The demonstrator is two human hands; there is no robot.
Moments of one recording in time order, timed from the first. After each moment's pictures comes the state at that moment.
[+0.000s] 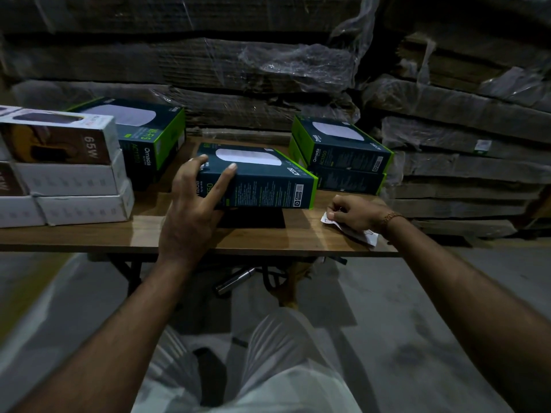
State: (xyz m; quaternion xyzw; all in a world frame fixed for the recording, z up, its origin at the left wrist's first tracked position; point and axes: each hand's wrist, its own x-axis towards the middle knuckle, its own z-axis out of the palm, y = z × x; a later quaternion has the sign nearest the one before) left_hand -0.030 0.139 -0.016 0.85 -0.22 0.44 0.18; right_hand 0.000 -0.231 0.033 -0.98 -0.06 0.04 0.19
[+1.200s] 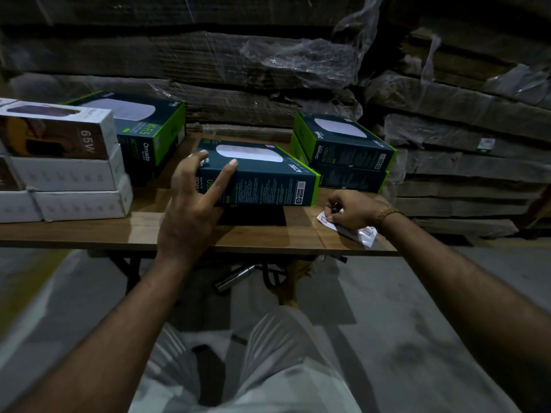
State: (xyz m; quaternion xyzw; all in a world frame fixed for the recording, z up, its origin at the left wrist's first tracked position) left_hand -0.031 0.137 -0.014 0.85 -0.22 0.44 0.19; right_hand 0.014 -0.225 0.029 -0.99 -0.09 0.03 0.12
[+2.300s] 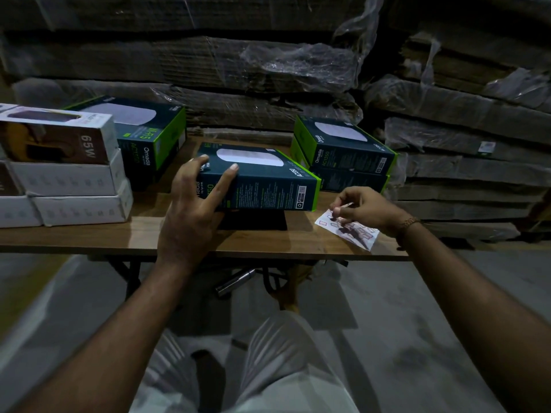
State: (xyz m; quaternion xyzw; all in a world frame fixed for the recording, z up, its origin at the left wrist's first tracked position) left_hand -0.036 0.136 -0.012 0.86 -0.22 0.42 0.19; right_hand -0.015 -0.238 0.039 -0.92 -0.03 -0.01 0.39
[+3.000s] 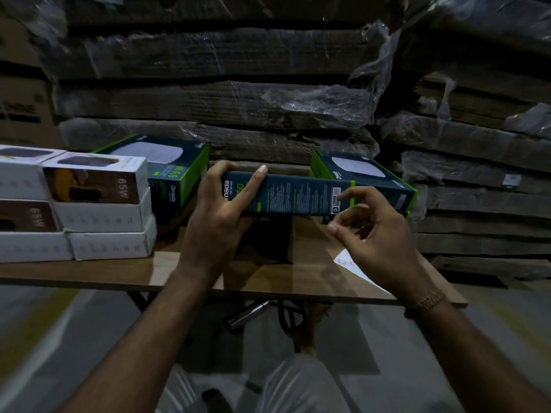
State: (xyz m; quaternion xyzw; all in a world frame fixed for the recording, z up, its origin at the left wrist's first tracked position) left_hand -0.029 0.133 0.049 0.82 -0.24 0.48 0.22; right_hand -0.094 -0.137 0.081 -0.83 -0.18 -0.32 0.41
